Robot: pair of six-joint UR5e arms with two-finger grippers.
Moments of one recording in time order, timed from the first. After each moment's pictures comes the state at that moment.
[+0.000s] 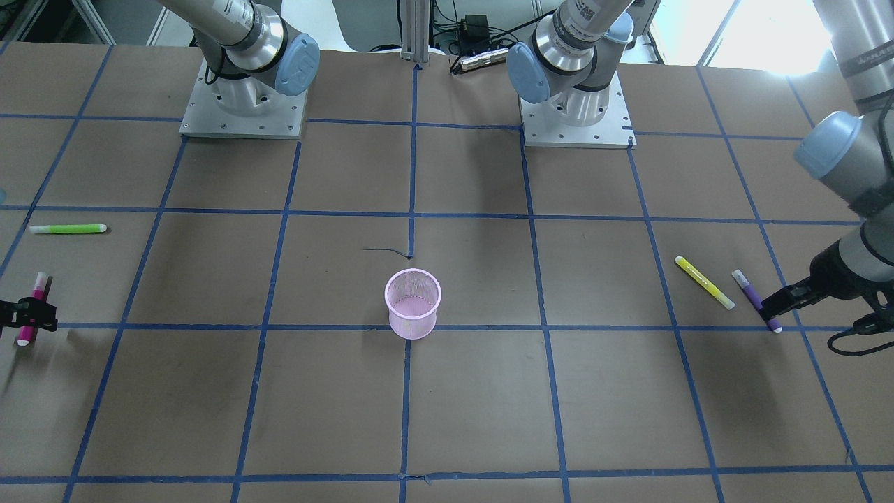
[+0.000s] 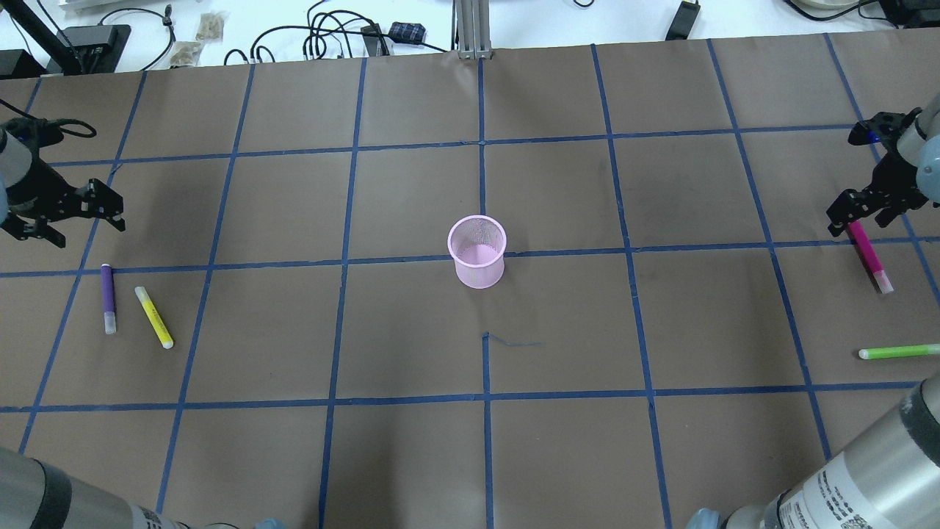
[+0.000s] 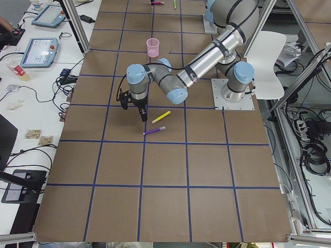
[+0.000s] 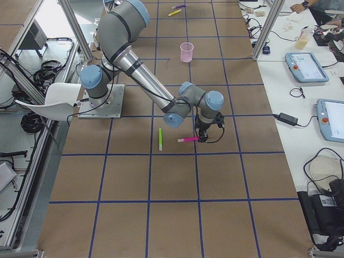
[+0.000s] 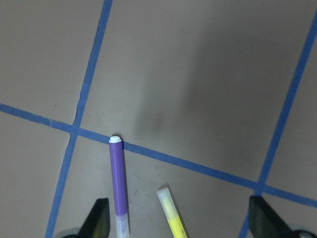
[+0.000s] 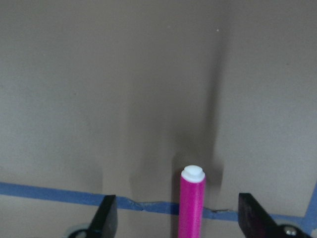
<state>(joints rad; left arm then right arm) -0.97 -1.96 -1.73 -1.00 1.65 0.30 0.98 -1.02 1.66 -2.14 -1.66 -0.74</state>
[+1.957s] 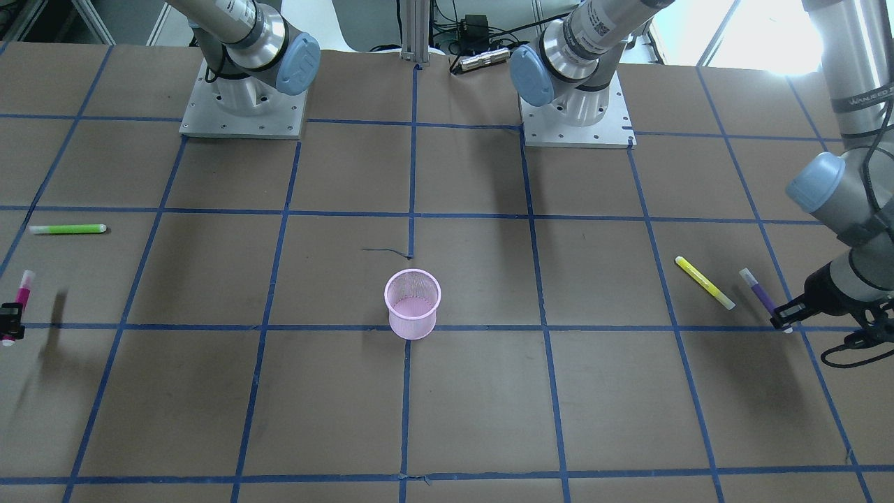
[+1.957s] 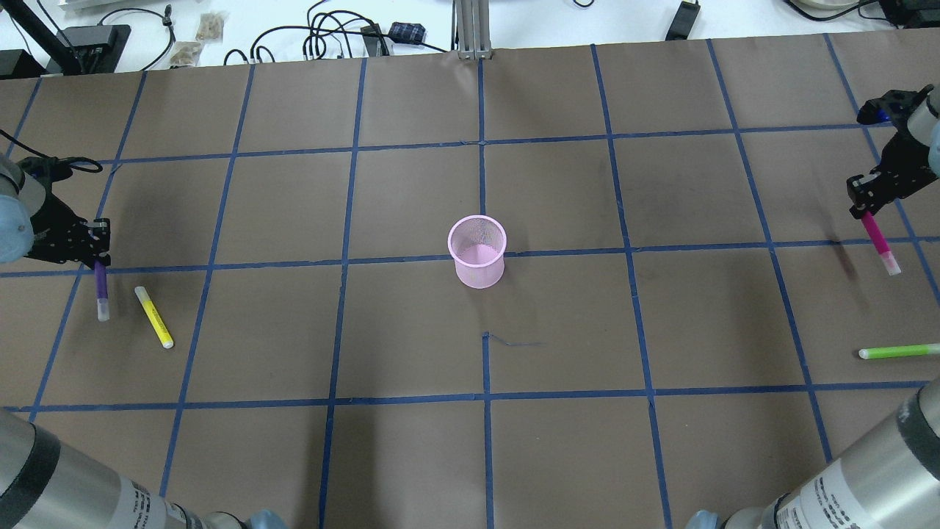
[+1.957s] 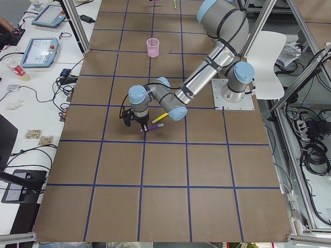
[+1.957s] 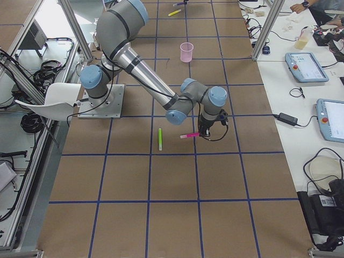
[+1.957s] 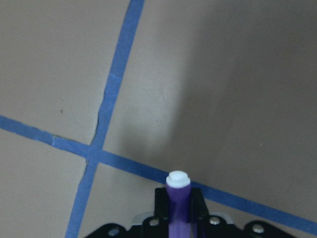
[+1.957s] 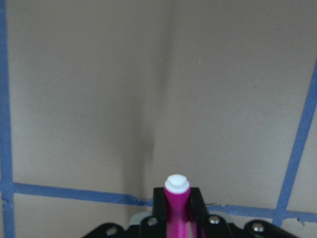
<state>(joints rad) -0.92 -2.04 -1.73 -0.92 1.63 0.33 1.02 -1.08 1.62 -2.07 -1.63 -0.71</state>
